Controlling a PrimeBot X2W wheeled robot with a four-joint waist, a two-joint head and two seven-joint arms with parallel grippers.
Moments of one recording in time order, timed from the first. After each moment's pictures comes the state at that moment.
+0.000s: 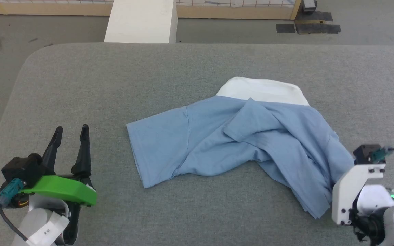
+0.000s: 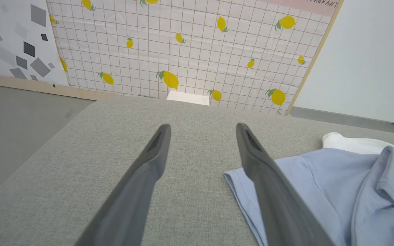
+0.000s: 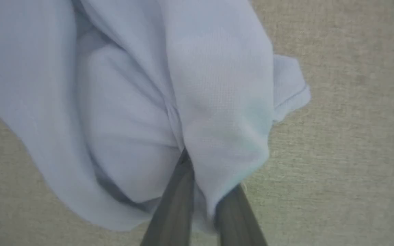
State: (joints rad) left arm -0.18 0.30 -0.07 0.20 -0.47 -0.10 -0.25; right arm -0.14 -0.09 -0.15 0.10 0.08 0.13 0.85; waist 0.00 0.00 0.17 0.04
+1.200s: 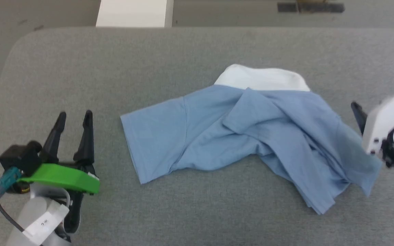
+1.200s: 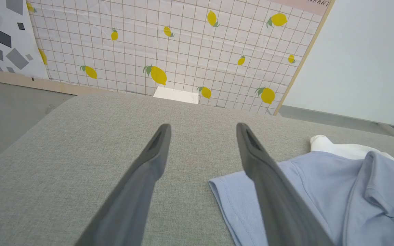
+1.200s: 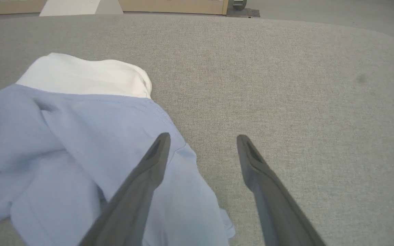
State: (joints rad) left arm -0.21 0.30 -0.10 0.15 -0.52 -0.10 -0.23; right arm -0.40 -0.15 -0.21 0.04 0.12 0.13 0.79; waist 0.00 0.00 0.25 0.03
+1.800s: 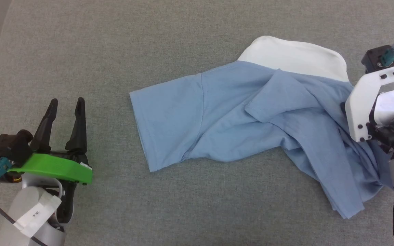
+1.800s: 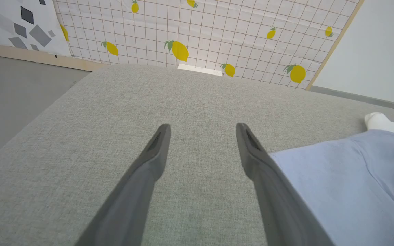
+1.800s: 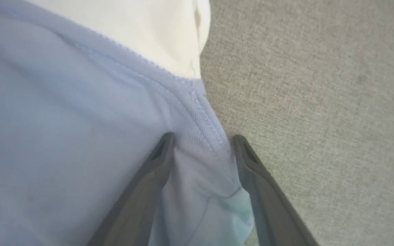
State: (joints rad) left arm -0.27 0.34 -0.10 0.17 -0.54 -0.11 -0.25; right arm -0.58 -0.28 0.03 0.21 0.10 0.13 1.02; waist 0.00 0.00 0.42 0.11
